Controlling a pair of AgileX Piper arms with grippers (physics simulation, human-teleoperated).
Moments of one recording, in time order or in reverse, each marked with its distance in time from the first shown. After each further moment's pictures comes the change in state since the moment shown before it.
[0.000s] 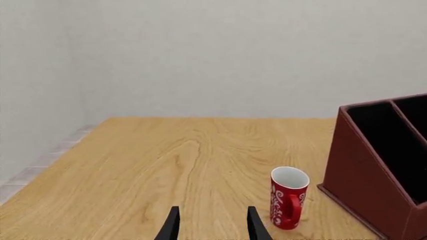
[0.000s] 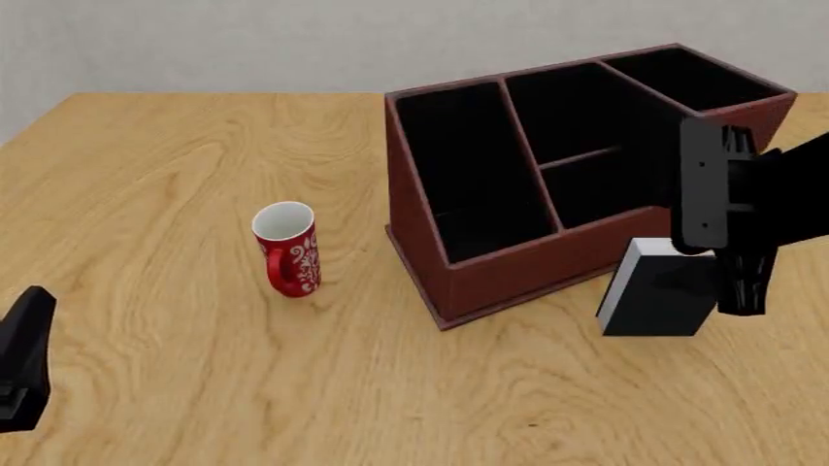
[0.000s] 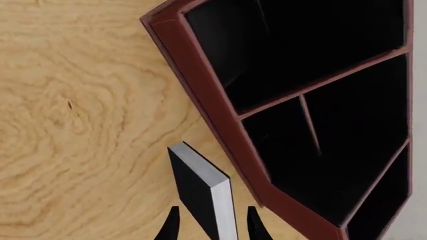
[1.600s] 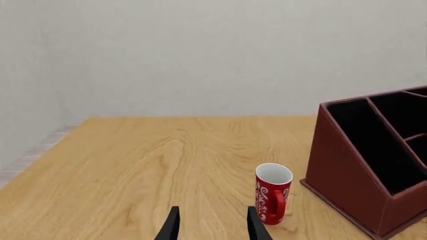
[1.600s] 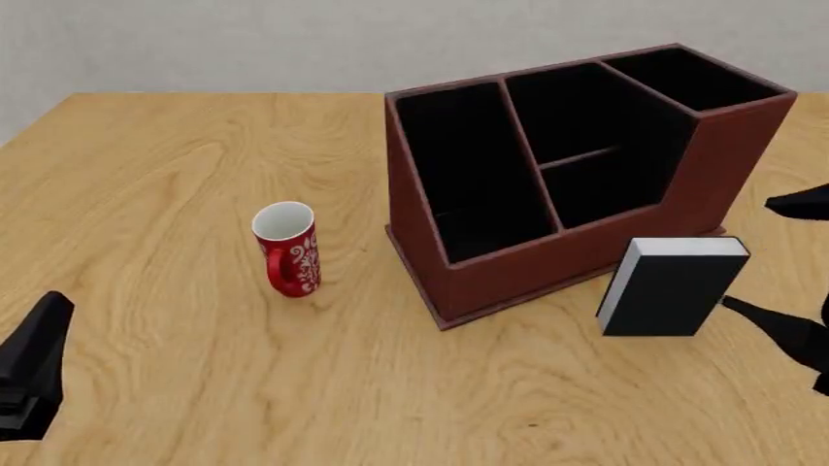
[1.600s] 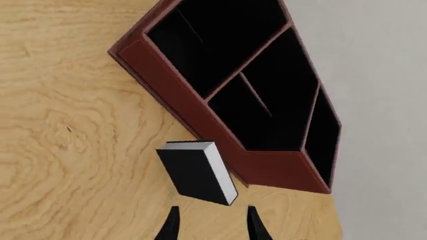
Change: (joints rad) left arm -0.071 -0.002 0.010 -0.005 -0.013; right arm 0.010 -0.513 0.214 -0.076 0.203
